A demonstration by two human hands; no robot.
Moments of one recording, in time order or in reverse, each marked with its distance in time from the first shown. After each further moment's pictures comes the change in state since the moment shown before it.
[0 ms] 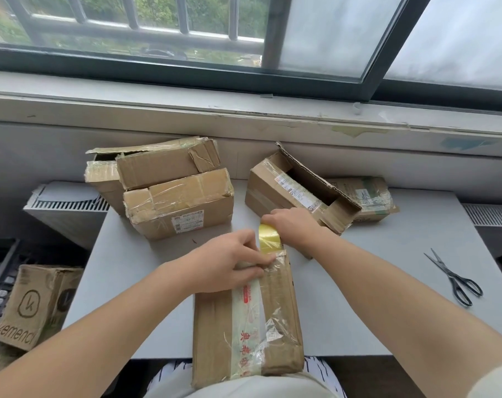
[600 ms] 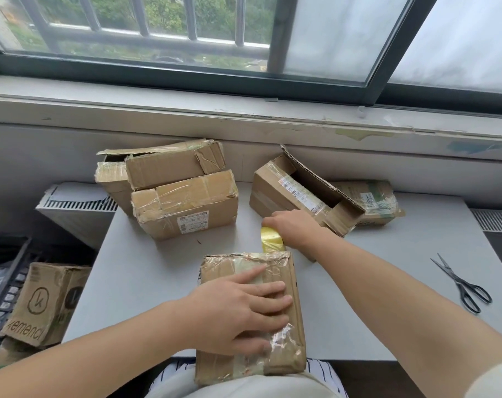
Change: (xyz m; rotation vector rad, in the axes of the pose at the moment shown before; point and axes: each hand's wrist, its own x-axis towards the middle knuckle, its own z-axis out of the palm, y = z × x) left_hand -0.042 0.036 0.034 0.455 -0.113 0.391; right_hand 0.001 -0.002 -0.001 -0.024 -0.043 -0.013
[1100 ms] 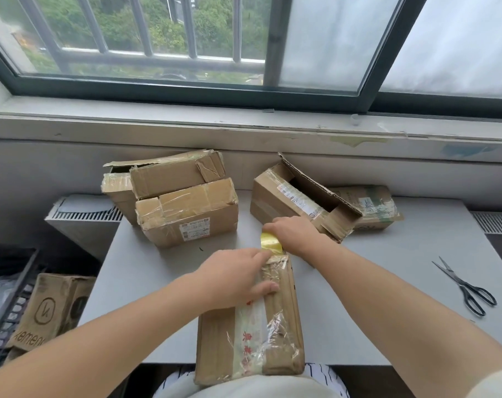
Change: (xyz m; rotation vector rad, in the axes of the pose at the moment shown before) left_hand 0.040 -0.020 -0.027 -0.058 -0.286 -0.632; right_hand -0.011 -0.007 -0.004 0.005 -0.002 0.056
